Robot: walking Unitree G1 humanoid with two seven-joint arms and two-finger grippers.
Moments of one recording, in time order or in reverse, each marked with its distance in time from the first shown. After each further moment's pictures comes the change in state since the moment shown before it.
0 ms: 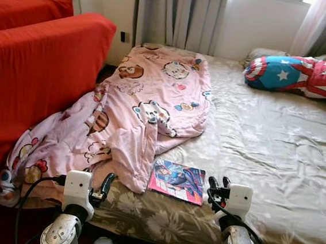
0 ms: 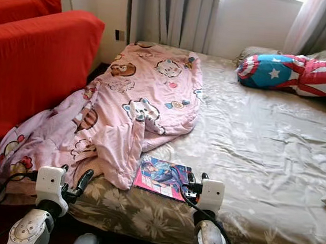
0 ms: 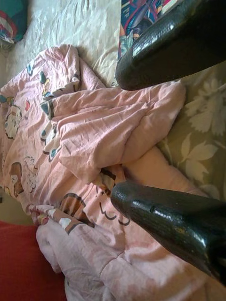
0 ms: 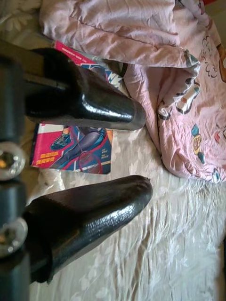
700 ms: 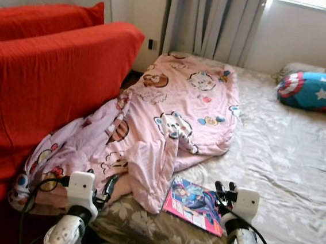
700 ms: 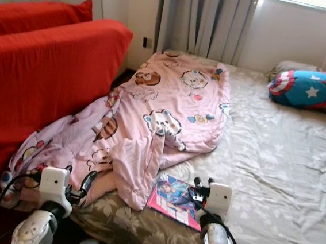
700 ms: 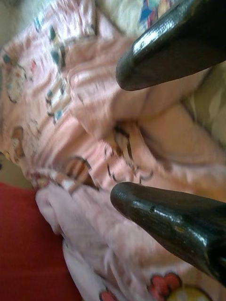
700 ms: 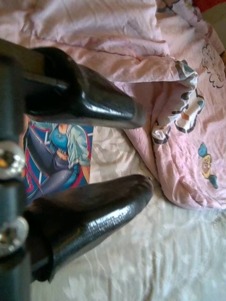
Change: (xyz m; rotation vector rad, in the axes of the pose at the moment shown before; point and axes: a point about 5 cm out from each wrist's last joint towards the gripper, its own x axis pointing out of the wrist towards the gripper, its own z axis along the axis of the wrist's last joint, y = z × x) left arm -0.002 0.004 -0.002 0.002 0.006 0.014; right arm 0.006 -0.009 -0.003 0.123 0.032 -0.106
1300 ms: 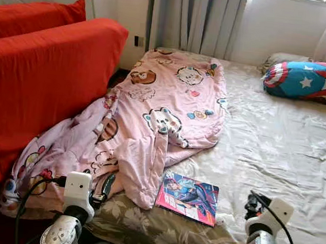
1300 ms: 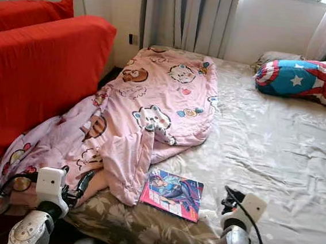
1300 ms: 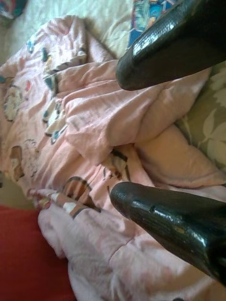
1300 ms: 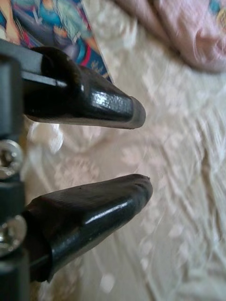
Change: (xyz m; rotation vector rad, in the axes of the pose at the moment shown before) left arm -0.003 -0.002 -0.002 -0.002 0.011 -0.011; right arm 0.006 -0.068 -0.006 0.146 0.136 -0.336
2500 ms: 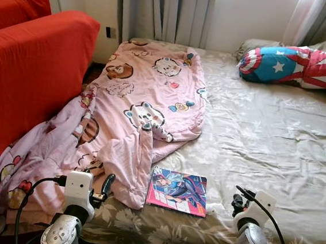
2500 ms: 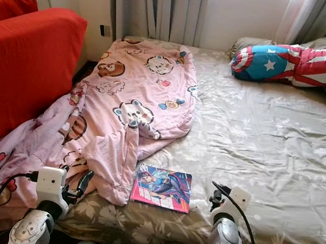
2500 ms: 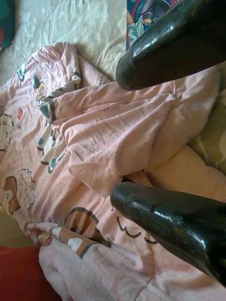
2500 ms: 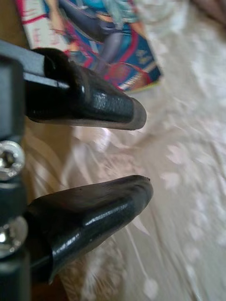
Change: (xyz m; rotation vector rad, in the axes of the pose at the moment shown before) left arm 0.004 -0.004 0.003 0.001 -0.010 -0.004; right arm 0.003 0.023 -0.016 -0.087 0.145 0.076
